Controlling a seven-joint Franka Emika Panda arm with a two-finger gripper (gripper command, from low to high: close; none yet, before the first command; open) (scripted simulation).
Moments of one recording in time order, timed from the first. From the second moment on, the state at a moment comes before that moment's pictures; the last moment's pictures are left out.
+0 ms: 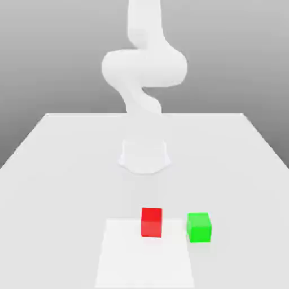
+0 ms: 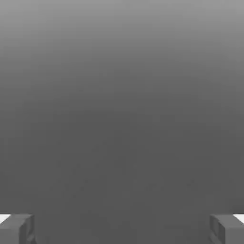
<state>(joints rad) 0.00 -0.74 0.00 -2.36 0.00 2.35 0.81</state>
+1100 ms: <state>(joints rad) 0.03 0.16 0.02 -2.88 -0.03 3.04 0.92</state>
